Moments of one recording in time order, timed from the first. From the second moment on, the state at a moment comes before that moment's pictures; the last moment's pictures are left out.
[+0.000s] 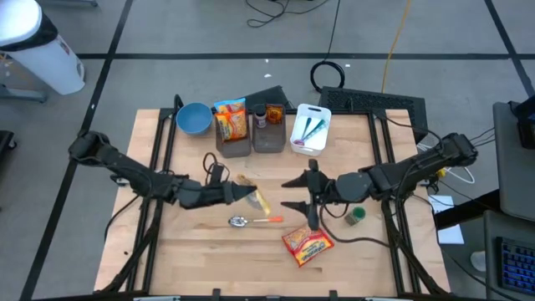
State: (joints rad) left arm -0.39 1.28 0.74 0.47 -0.59 -1.32; right arm 0.38 1.33 1.18 -0.09 0.38 0.25
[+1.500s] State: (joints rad) left arm -0.25 1.28 0.95 0.37 -0.56 -1.16; right arm 0.32 1.51 1.23 -0.04 0.86 0.16
